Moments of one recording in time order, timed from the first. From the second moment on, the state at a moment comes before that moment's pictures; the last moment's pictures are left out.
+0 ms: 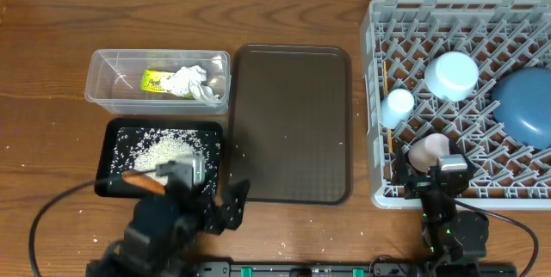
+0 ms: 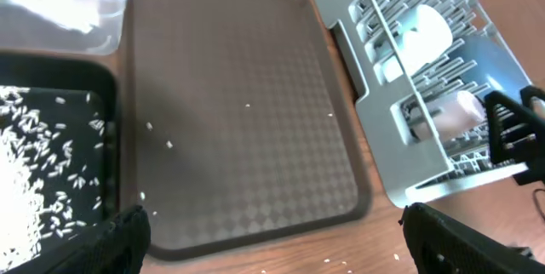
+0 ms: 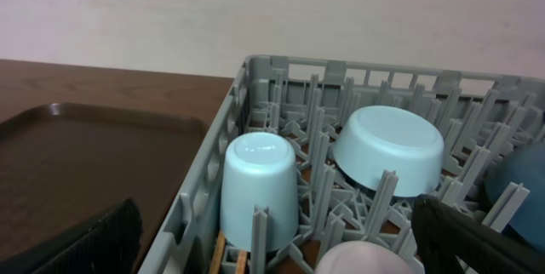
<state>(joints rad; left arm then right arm) -0.49 0.27 0.54 -0.80 0.11 -0.54 0.08 0.01 0.01 -0.07 0.00 -0.03</state>
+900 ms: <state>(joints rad) -0.43 0.01 0.22 -0.47 0.00 -0.56 0.08 0.01 0.01 -0.07 0.00 -0.03</state>
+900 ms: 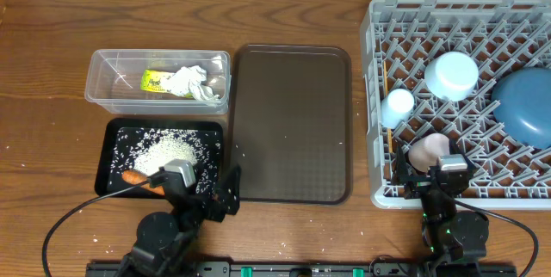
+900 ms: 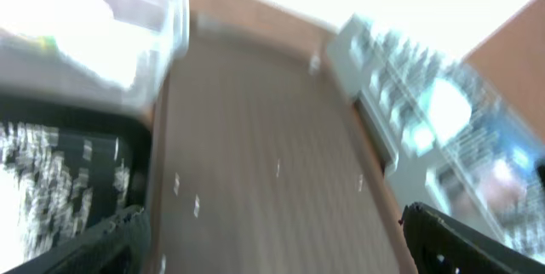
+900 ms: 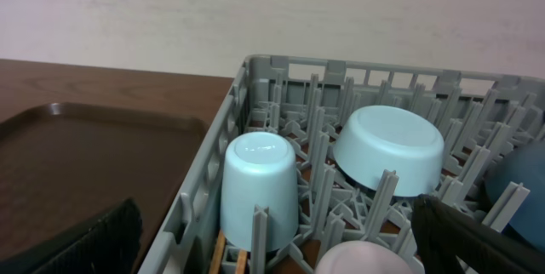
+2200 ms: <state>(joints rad) -0.04 0.01 0.03 -0.13 0.11 -0.06 0.08 0.01 0.01 -0.07 0.00 -0.03</state>
